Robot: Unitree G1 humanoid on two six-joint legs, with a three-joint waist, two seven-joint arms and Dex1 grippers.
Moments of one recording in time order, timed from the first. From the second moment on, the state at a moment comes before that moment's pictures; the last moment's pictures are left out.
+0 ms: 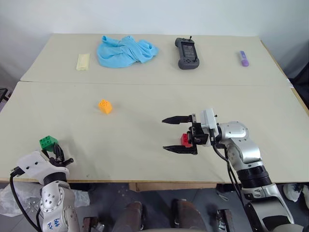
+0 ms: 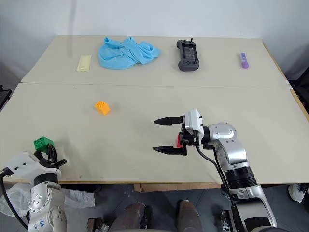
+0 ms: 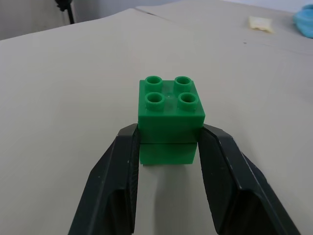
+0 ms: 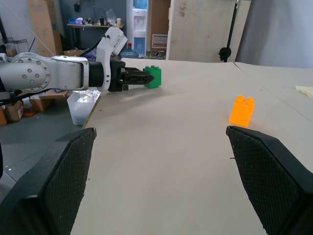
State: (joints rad) left arm 0.18 0.04 0.49 -0.31 -0.27 0.12 0.14; right arm -0.50 -0.43 0.11 0.08 0.45 0.06 1.35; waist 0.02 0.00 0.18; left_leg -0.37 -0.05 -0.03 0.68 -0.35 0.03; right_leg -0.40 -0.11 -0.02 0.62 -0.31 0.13
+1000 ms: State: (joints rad) left arm -0.74 0.32 -0.25 0.61 -0.19 -0.13 -1.28; right arm -0.01 -0.73 -0.23 -0.12 0.45 0.07 1.18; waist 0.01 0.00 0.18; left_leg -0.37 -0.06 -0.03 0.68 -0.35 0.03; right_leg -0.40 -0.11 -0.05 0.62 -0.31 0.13
